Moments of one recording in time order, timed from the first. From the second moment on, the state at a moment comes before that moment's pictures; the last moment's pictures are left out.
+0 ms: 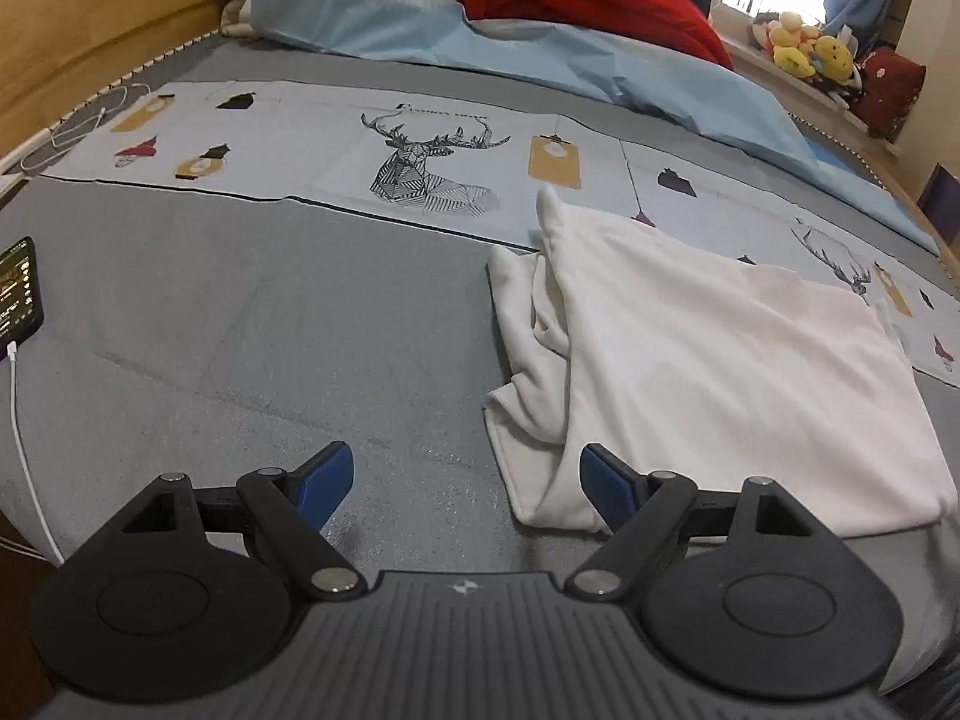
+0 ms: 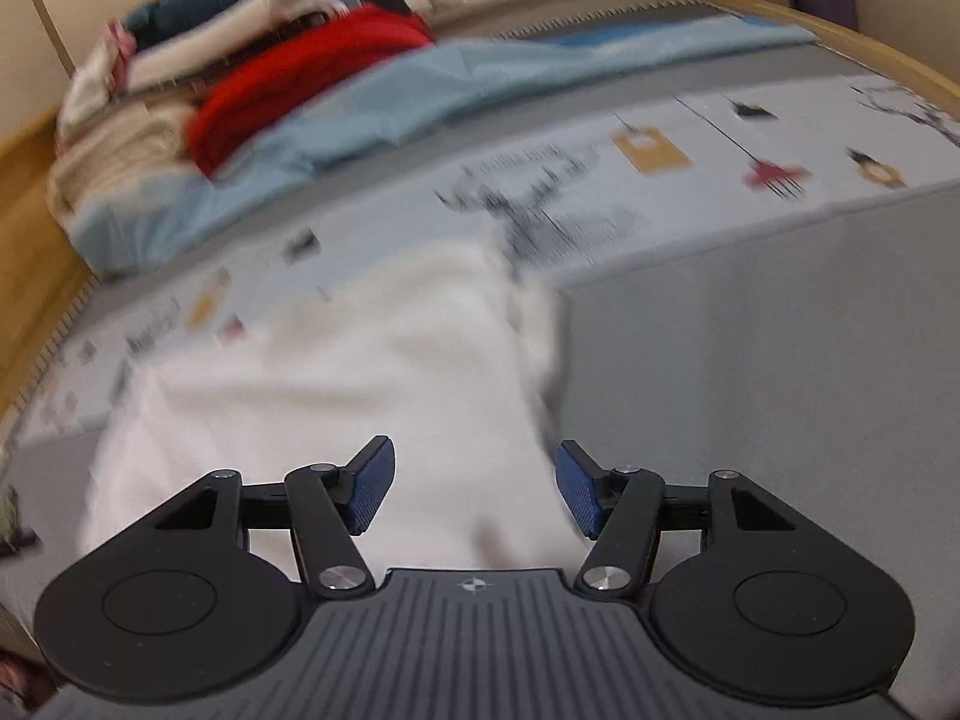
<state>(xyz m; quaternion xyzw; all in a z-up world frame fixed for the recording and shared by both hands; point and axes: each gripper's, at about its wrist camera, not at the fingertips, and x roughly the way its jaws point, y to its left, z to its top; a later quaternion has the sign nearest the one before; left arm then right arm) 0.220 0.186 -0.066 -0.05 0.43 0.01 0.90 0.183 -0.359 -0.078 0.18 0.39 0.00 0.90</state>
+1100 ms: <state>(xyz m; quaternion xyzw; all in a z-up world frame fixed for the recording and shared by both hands) 0.225 0.127 -0.104 0.06 0.44 -0.14 0.88 0.185 -0.369 -0.115 0.09 0.44 0.01 0.89</state>
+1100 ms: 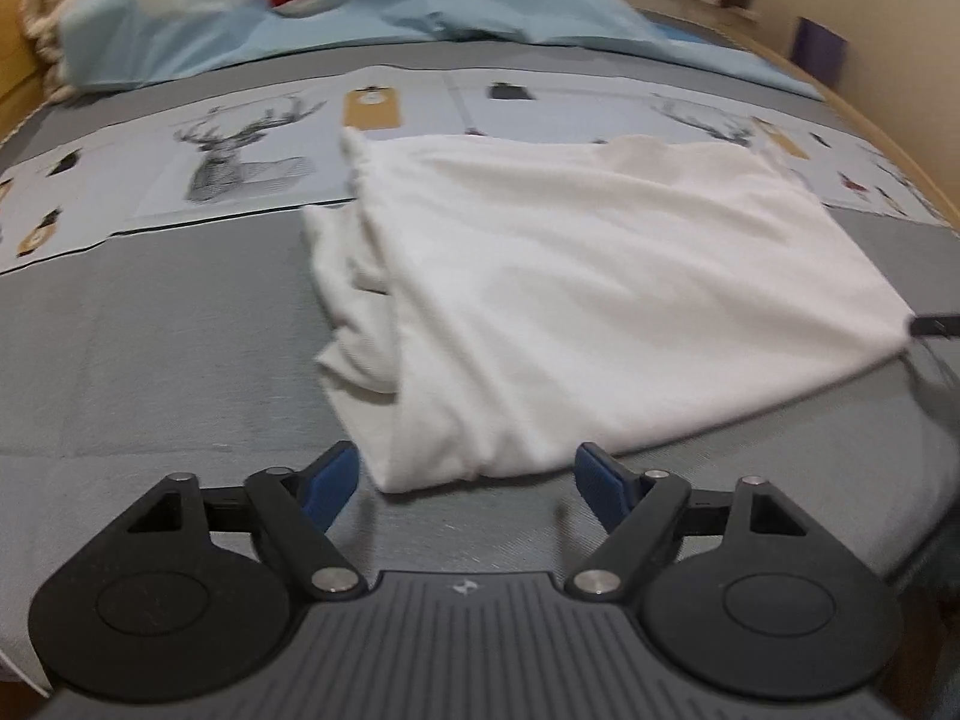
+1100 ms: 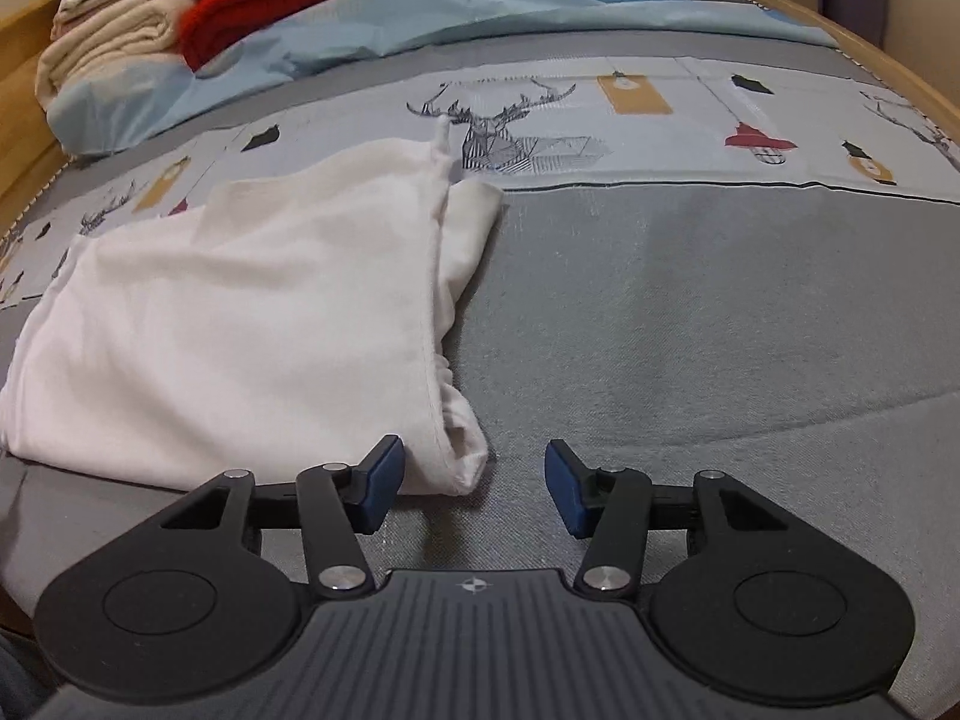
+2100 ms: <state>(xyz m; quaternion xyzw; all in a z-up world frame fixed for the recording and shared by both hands) 0.227 0.158 -0.101 0.01 0.45 -0.08 0.89 0.197 -0.351 -0.126 0.08 0.46 0.01 0.88</state>
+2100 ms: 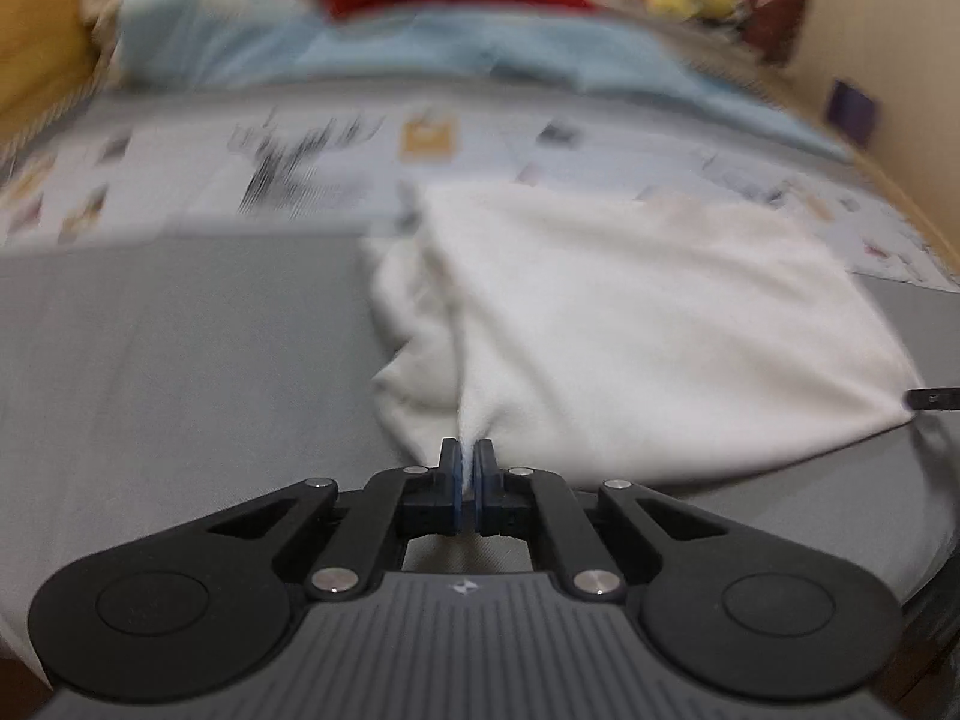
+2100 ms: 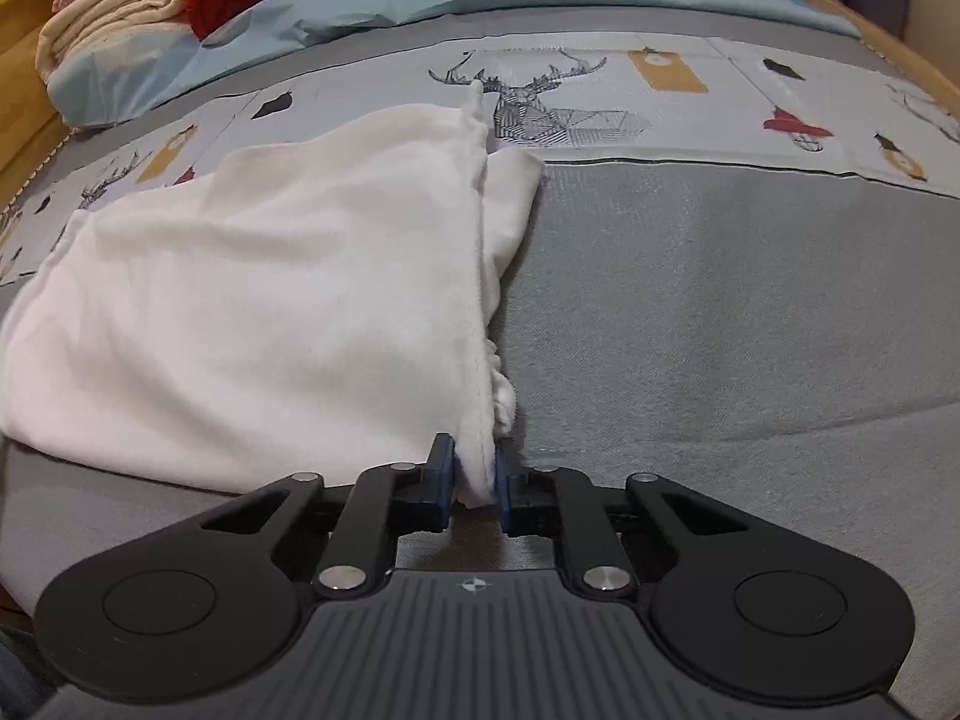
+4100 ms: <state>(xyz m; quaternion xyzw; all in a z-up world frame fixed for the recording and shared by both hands) 0.467 0.152 -0.114 -0.05 0.40 0.08 0.91 0.413 -0.198 -0.135 -0.09 0.33 0.26 0.90</state>
